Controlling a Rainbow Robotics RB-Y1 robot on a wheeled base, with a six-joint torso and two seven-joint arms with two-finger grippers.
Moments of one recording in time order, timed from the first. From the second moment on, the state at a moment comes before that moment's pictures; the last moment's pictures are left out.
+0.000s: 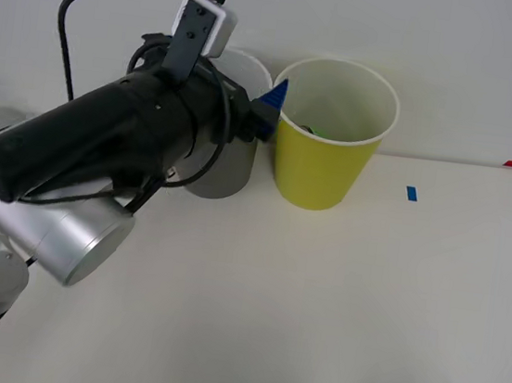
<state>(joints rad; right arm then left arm) 1.17 -0.36 0.27 -2.18 -0.32 -0.34 1.79 -0.33 0.42 -0.35 -2.36 0.12 0.95 -1.38</state>
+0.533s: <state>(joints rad) 1.17 -0.36 0.27 -2.18 -0.32 -0.34 1.79 0.13 0.52 -0.29 -2.54 0.07 0.75 -1.38</state>
